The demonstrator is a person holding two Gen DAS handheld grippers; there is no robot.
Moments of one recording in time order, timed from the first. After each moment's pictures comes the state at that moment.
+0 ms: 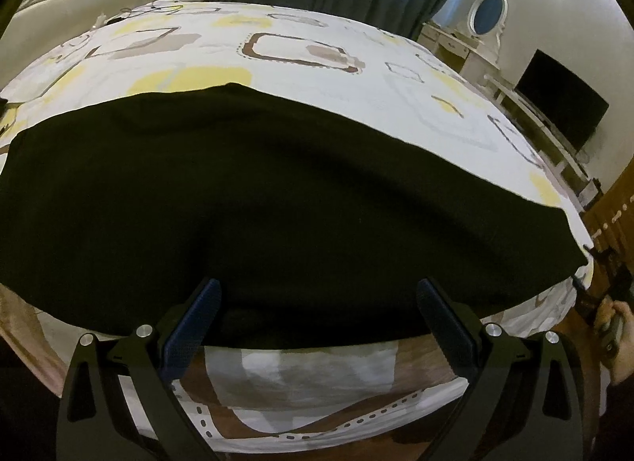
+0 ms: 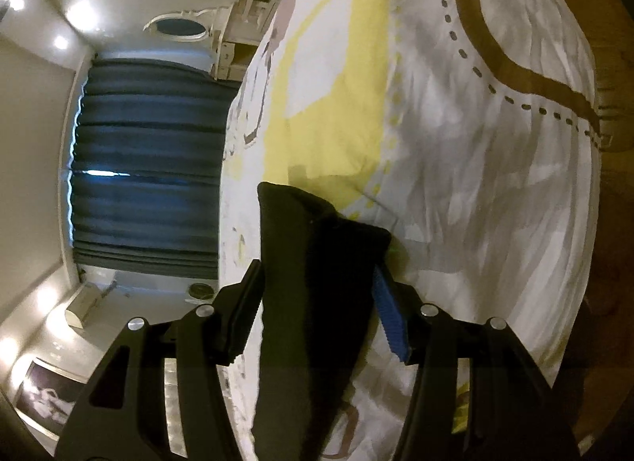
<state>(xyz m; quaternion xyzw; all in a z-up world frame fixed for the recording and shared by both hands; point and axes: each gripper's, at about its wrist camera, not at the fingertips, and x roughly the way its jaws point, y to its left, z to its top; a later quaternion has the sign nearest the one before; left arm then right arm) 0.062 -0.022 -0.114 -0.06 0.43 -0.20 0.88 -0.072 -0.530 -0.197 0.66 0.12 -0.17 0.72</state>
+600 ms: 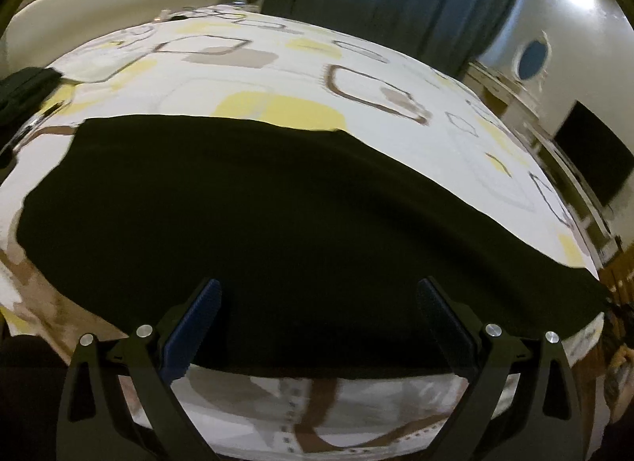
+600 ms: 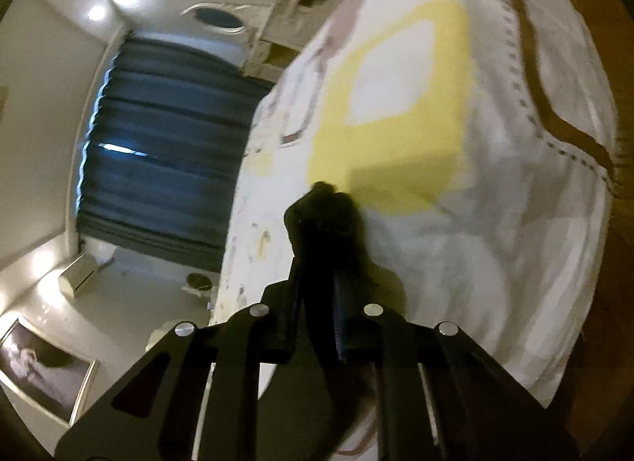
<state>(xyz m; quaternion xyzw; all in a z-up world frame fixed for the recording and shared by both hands) 0.083 0.061 -0.097 -0.11 0.41 -0.11 0.90 -0.060 -0.517 -0.142 0.61 0.10 -0.14 0.78</state>
